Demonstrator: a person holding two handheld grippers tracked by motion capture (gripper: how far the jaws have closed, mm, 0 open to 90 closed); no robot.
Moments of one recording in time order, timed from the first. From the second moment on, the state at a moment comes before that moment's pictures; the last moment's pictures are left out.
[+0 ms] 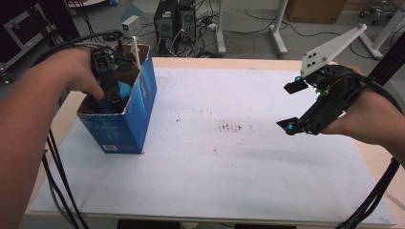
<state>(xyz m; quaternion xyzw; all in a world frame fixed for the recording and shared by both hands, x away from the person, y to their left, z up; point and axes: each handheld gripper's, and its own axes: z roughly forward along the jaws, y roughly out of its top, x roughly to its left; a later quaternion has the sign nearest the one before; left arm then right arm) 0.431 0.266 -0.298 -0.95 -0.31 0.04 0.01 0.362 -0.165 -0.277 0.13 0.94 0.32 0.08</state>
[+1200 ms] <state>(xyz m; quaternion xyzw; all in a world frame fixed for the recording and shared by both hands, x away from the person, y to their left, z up) 0.408 0.243 -0.195 -0.96 -0.29 0.01 -0.01 0.378 -0.174 -0.263 0.12 0.94 0.30 0.07</state>
